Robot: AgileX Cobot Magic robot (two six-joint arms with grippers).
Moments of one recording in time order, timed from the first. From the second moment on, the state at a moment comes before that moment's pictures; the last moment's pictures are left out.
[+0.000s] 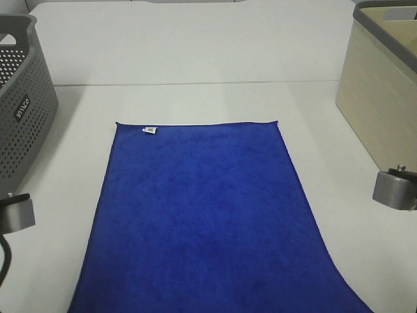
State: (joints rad) left arm -0.45 1.26 -0.56 -0.63 1.17 0.16; right arm 0.31 1.08 -0.52 0.47 1.21 -0.28
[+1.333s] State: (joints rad) left arm -0.45 1.51 -0.56 -0.62 1.12 0.21; right arm 0.31 1.40 -0.50 0.49 1.20 -0.28
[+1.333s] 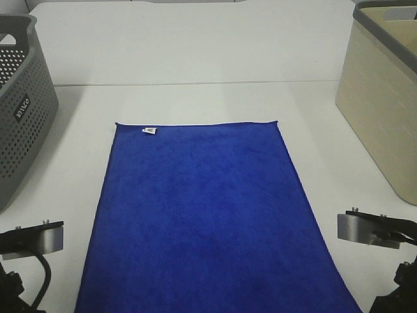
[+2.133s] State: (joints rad) left arm -0.45 1.53 -0.56 -0.55 1.14 0.20; right arm 0.31 1.40 -0.50 0.44 1.21 -0.27
